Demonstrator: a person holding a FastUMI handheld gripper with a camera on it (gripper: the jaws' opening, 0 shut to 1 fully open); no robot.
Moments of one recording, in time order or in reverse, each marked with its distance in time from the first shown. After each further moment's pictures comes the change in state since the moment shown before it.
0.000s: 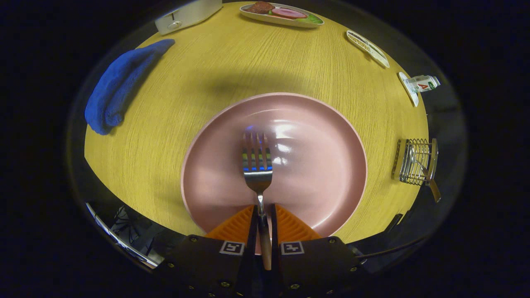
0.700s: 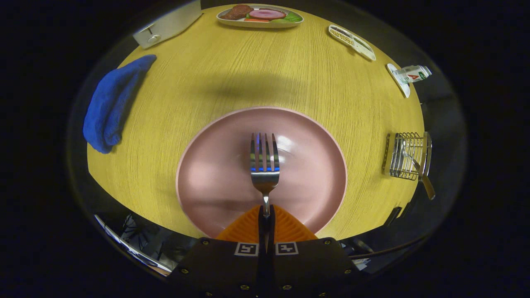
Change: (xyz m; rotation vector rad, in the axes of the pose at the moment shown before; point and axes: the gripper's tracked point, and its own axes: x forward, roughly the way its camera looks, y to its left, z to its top) arm -0.027 -0.025 0.008 0.101 0.025 -0.006
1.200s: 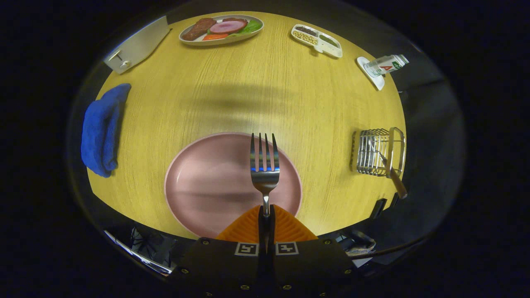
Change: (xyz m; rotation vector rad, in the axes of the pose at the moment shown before) arm -0.041 -0.057 0.018 0.120 0.001 -0.090
